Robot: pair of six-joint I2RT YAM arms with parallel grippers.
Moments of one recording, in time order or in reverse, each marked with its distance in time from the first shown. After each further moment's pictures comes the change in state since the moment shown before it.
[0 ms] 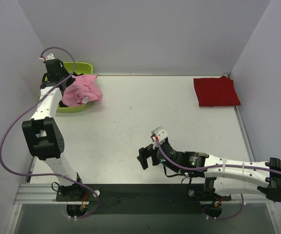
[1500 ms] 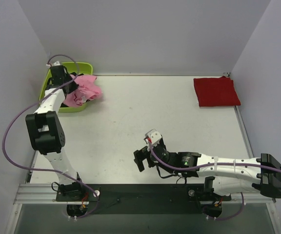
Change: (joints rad) left arm 0.006 0.122 -0.029 0.047 0.064 0.025; right arm 0.032 0.098 0.034 0.000 0.011 0.003
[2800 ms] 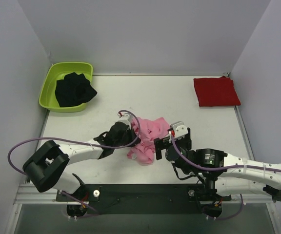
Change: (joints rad) left arm -0.902 -0.504 -0.972 0.485 -0.017 -0.229; right arm 0.039 -0.206 0.187 -0.488 0.399 0.112
